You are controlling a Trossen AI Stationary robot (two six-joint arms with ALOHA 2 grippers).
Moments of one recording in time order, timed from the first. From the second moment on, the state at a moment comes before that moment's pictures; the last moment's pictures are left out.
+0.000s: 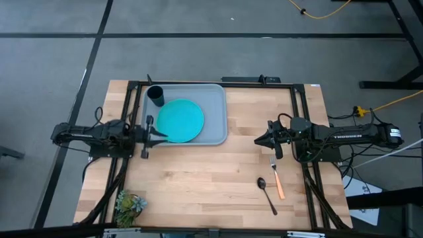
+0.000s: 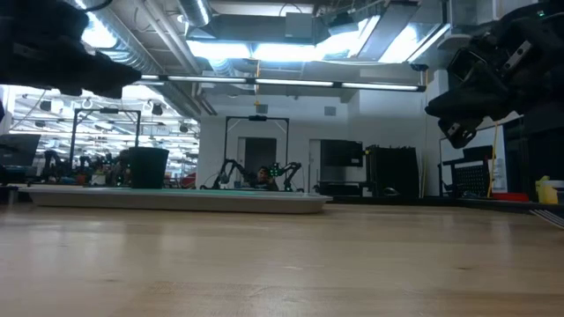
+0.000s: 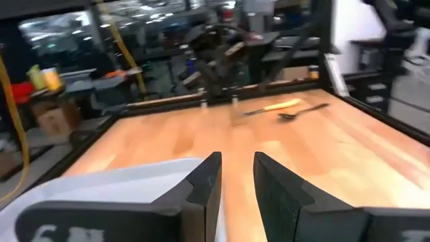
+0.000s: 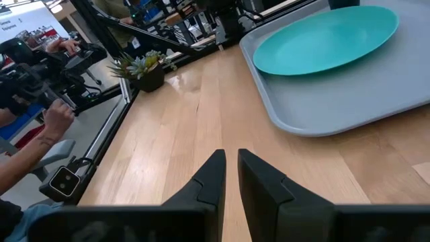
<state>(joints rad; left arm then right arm) -0.04 0.00 0.01 0.01 -0.02 0.13 -0.13 0.63 0.09 0.30 -0.26 0.39</state>
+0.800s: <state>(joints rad) 0.04 0.01 0.01 0.01 -0.02 0.09 -0.13 0.63 0.09 0.30 -0.26 0.39</state>
